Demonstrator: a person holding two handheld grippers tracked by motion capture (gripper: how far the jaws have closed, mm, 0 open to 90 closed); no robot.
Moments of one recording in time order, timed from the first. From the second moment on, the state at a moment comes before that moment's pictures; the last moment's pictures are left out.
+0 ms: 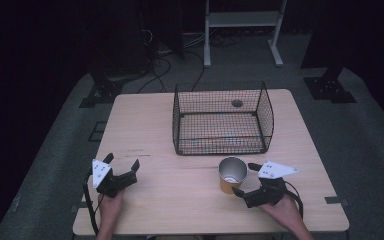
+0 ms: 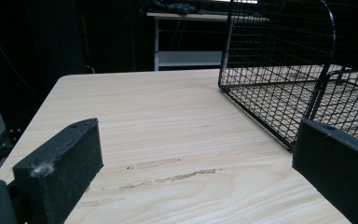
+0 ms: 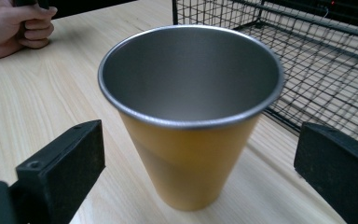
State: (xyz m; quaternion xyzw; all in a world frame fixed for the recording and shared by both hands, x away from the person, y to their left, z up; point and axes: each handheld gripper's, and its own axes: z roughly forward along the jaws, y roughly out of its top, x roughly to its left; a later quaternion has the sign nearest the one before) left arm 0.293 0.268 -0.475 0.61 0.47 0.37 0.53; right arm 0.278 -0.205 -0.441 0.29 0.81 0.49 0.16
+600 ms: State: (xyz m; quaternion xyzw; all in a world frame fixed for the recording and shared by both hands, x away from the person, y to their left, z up) left arm 0.293 0.268 -0.475 0.60 0.47 0.37 0.53; right arm 0.295 -0.185 -0.445 0.29 0.80 0.51 0.14
